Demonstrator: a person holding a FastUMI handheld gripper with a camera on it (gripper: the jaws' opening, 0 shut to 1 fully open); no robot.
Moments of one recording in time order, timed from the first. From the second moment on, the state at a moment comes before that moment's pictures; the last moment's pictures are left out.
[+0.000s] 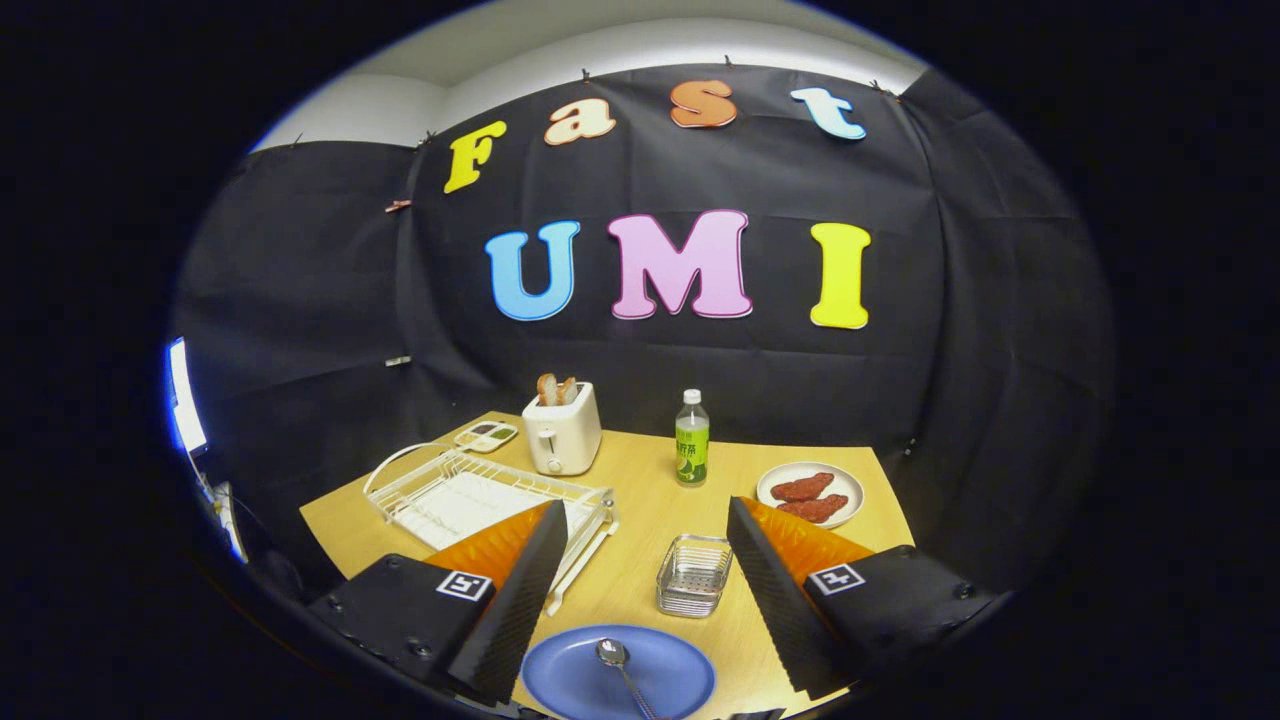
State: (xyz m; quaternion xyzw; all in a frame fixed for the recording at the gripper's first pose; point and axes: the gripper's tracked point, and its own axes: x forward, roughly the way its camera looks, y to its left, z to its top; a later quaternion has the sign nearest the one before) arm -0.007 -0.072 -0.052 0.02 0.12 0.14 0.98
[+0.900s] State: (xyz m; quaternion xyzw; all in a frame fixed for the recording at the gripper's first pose) arm -0.029 -0.057 0.043 0.03 0.00 -0.05 1.00
